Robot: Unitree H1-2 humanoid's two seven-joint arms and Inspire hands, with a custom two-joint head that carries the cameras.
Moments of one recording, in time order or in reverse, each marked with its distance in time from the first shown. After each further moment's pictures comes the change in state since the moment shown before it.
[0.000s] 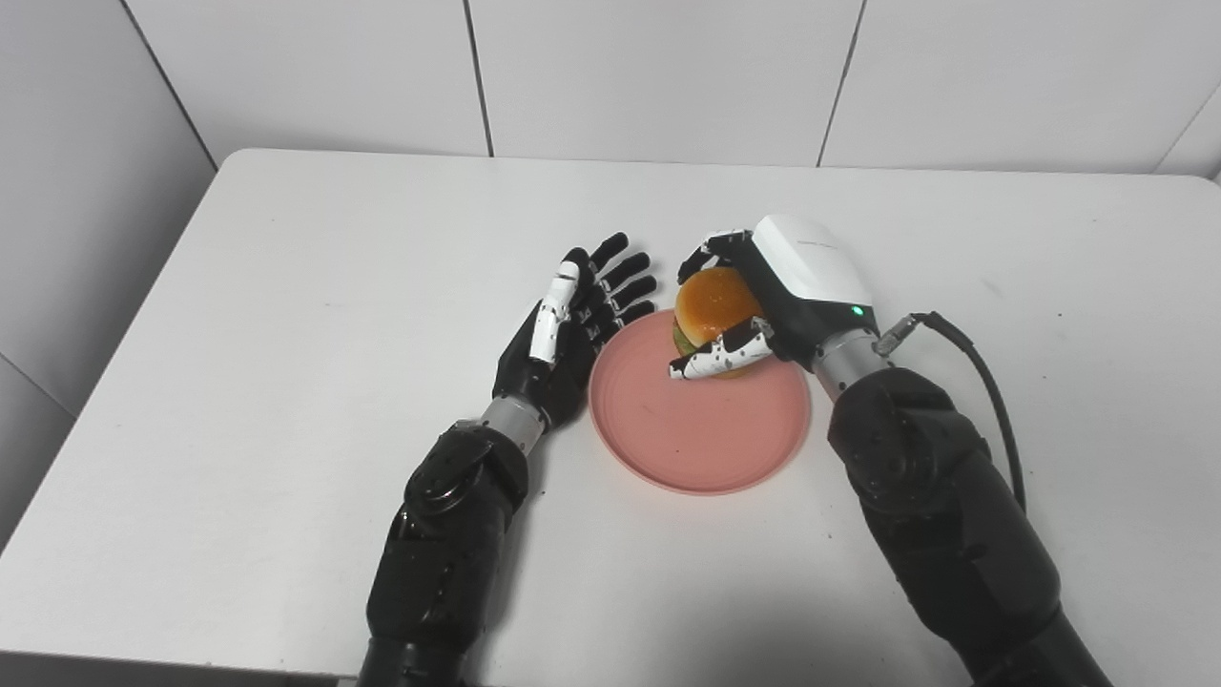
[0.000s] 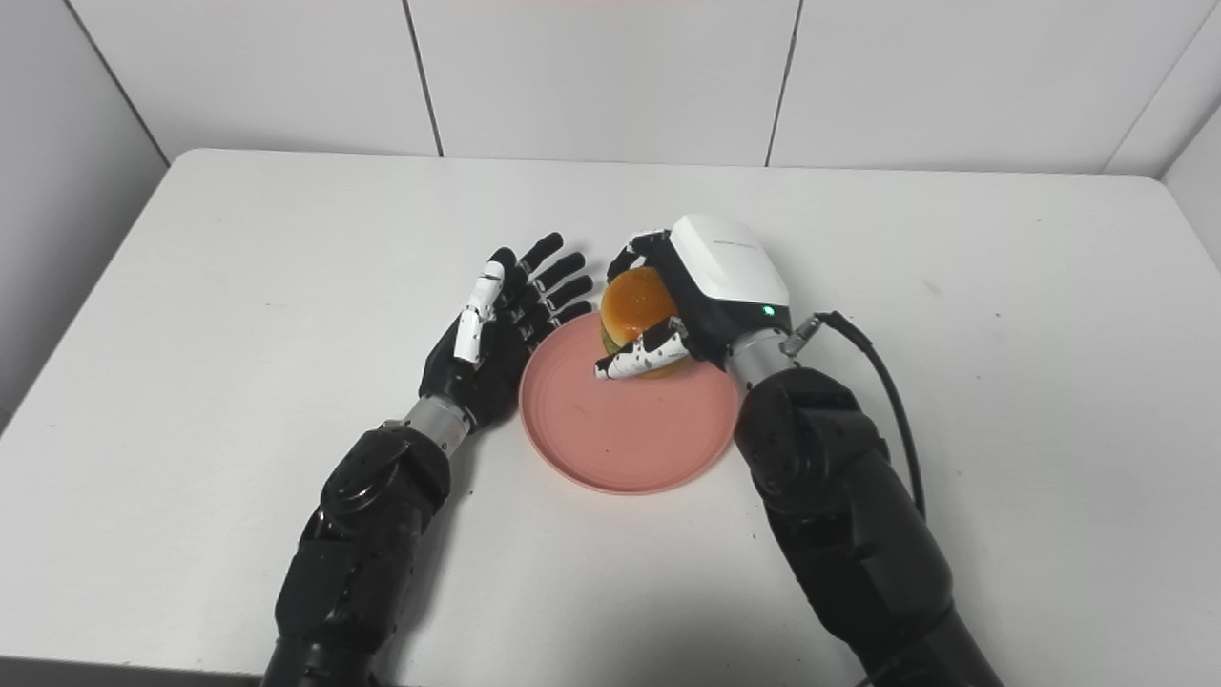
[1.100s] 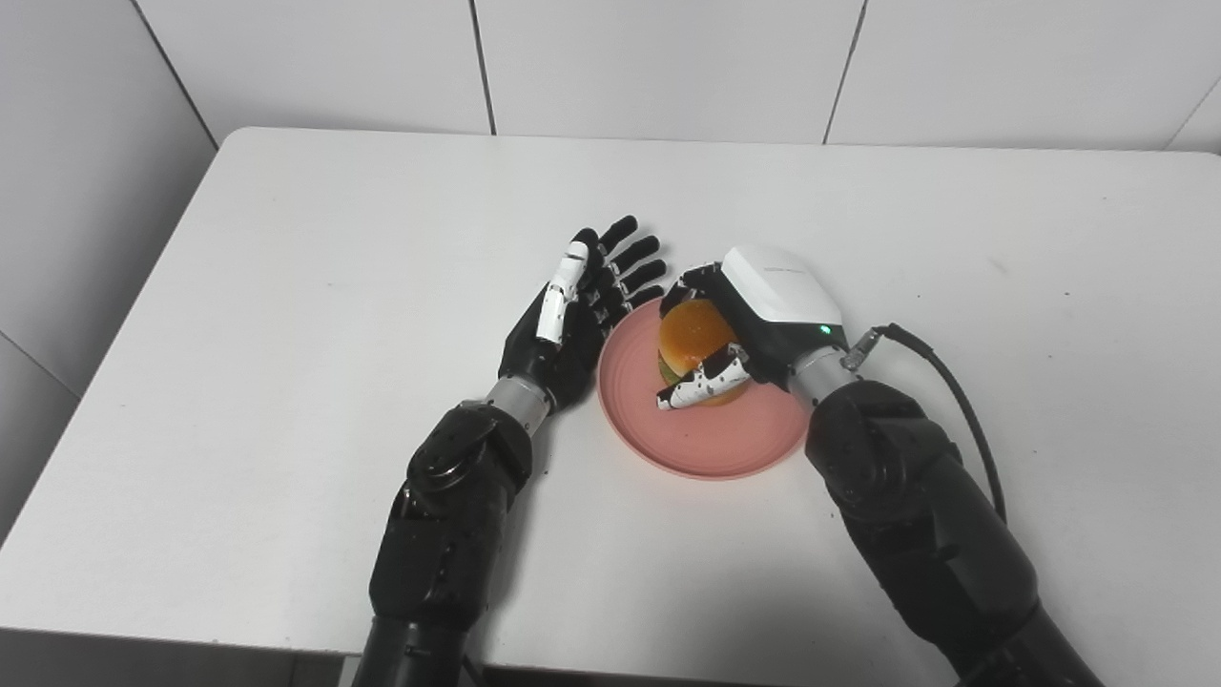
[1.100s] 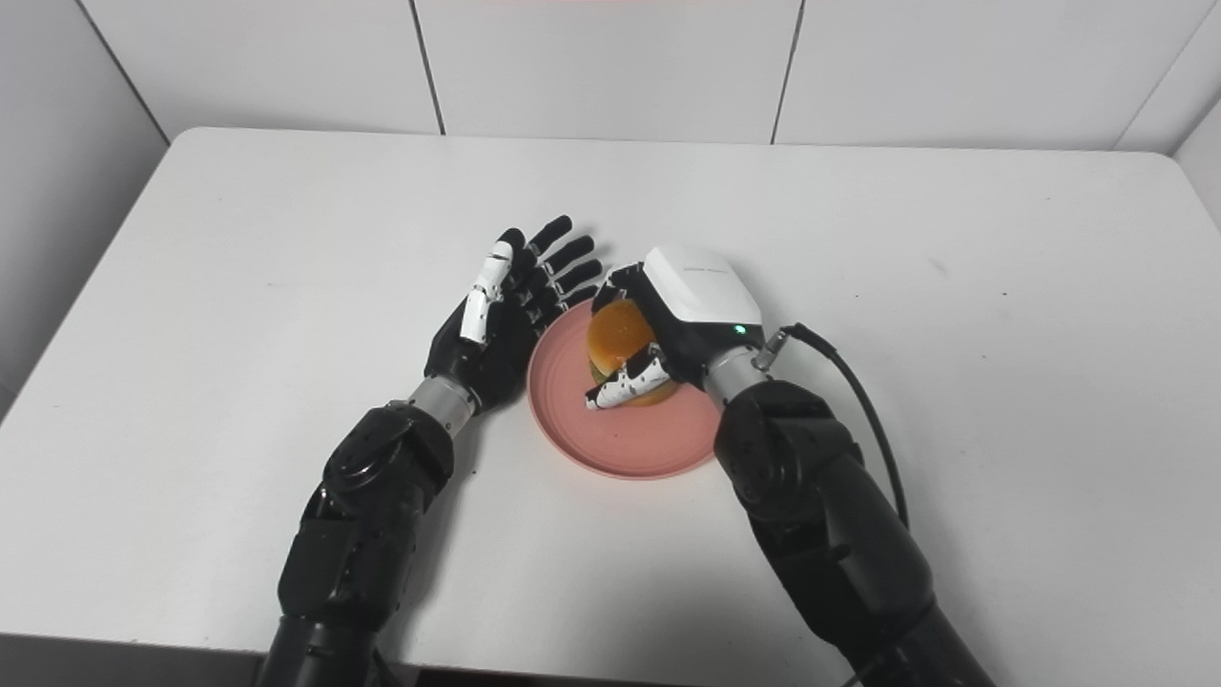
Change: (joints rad) left arm 0.005 0.011 0.008 -0.033 -0.004 0.052 -0.002; right arm 0.040 -0.002 0.065 0.059 -0.016 -0.003 0.018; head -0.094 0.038
